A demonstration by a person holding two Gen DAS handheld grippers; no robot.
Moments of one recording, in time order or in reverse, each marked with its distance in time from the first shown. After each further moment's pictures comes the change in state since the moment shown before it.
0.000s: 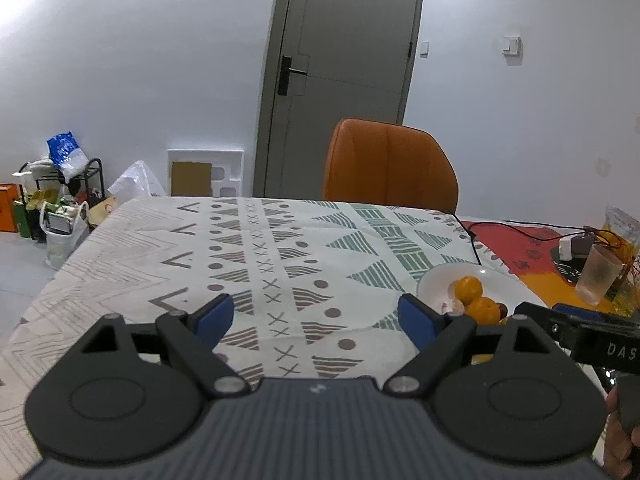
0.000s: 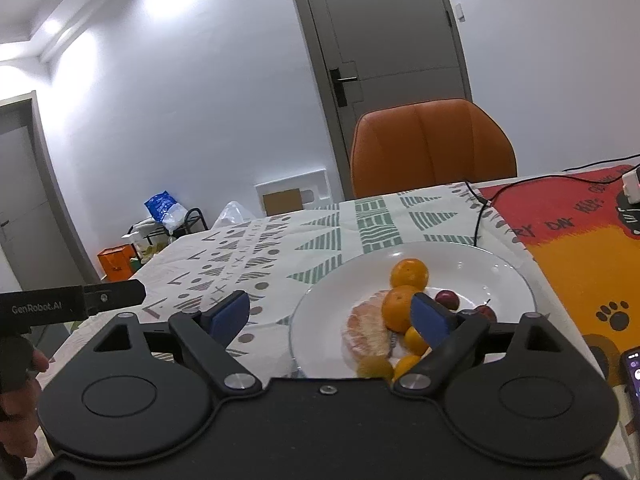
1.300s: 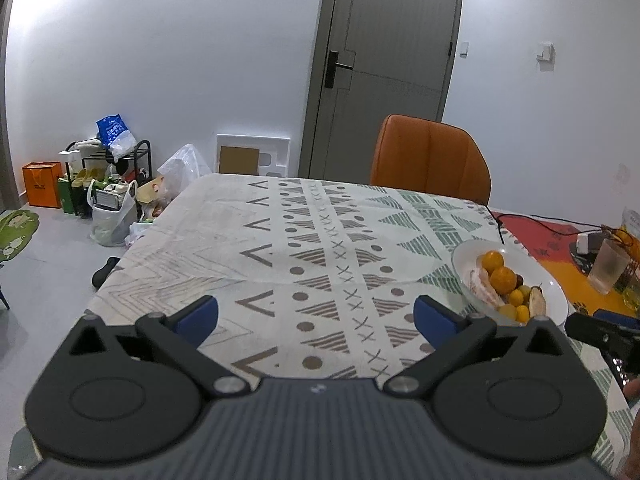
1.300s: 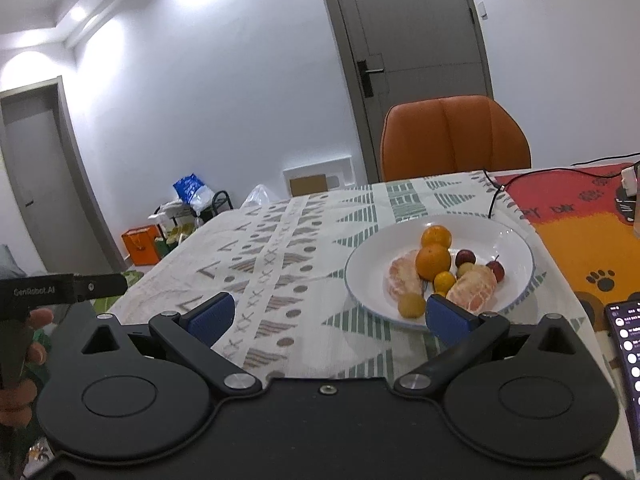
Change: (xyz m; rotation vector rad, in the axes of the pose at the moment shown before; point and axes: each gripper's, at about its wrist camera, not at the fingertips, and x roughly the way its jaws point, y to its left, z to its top) left arm -0.089 0.035 -0.023 -0.049 0.042 0.108; right arm -0.067 0.033 -0.021 -0.034 0.048 0.055
